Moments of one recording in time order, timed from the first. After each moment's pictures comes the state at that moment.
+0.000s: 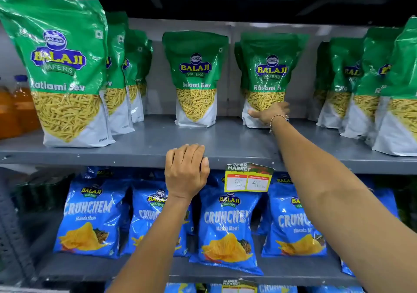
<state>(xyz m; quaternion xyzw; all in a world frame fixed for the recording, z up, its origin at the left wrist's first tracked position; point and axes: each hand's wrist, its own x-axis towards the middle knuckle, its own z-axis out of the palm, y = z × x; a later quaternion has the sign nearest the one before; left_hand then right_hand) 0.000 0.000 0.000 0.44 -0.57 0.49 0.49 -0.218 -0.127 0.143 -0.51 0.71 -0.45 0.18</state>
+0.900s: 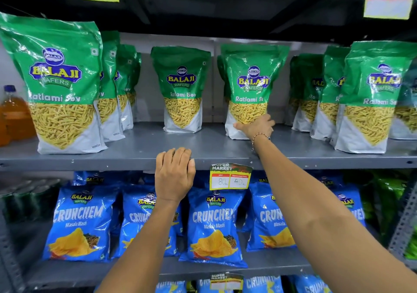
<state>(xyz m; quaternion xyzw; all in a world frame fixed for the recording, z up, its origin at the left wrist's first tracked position) -0.002 0.018 0.003 0.49 -0.60 0.44 0.46 -0.220 -0.076 0.125 -0.49 0.70 -0.50 0.12</state>
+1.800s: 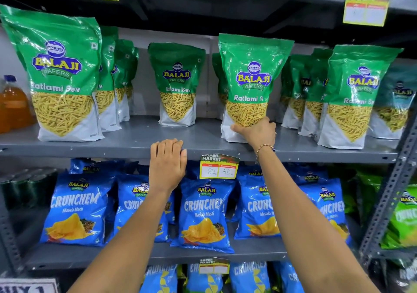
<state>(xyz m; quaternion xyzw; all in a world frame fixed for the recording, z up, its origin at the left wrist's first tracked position) -0.008 0.036 0.007 0.54 -0.63 0.37 0.42 -0.238 0.018 0.121 -0.52 0.68 -0.50 0.10</state>
